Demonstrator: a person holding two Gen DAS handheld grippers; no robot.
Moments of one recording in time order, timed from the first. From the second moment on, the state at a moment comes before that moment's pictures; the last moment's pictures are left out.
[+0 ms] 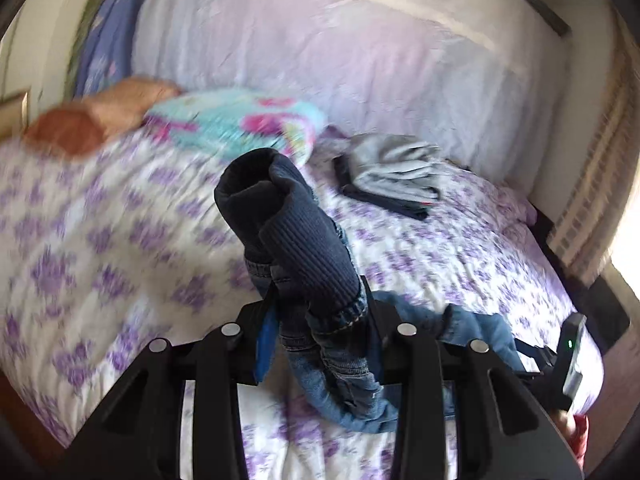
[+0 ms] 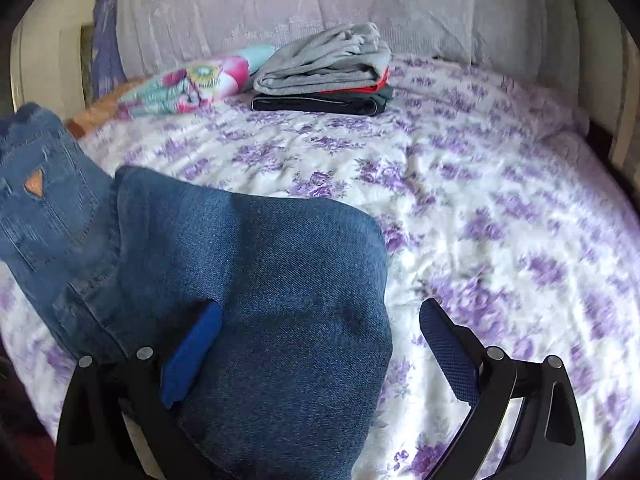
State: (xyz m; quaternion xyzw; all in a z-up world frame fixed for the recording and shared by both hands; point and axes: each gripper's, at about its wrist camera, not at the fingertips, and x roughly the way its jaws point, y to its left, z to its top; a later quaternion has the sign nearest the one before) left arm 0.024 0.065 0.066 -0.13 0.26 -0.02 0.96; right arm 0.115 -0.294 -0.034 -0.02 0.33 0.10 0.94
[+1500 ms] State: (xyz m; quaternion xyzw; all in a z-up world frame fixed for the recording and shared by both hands) left arm 0.067 -0.032 0.018 -0.05 0.35 -0.09 0.93; right arm 0.128 -0.352 -0.034 0.36 0.32 0.34 0.81
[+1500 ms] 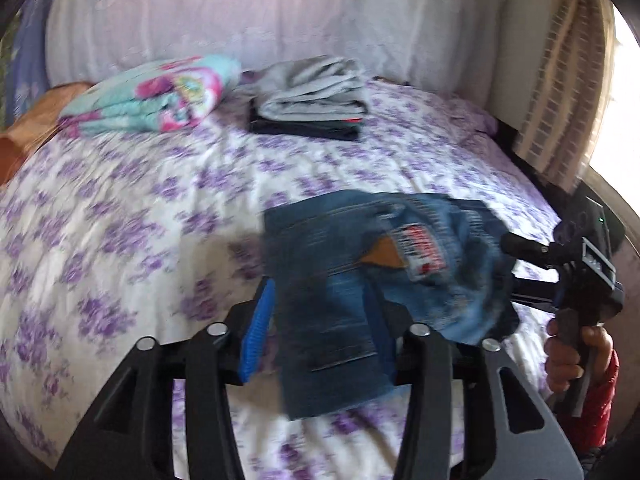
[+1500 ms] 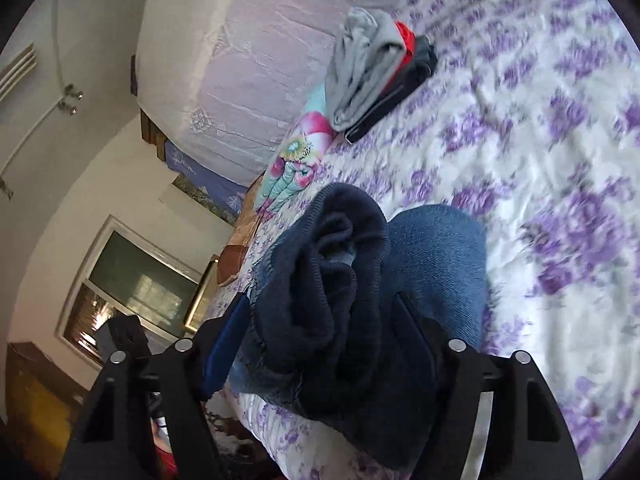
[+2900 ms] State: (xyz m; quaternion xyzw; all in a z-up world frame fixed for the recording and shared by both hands) left arm 0.128 -0.069 -0.007 0.00 0.39 -0.08 0.92; right arm 0.109 -0.286 0.024 0.02 0.26 0.13 0.96
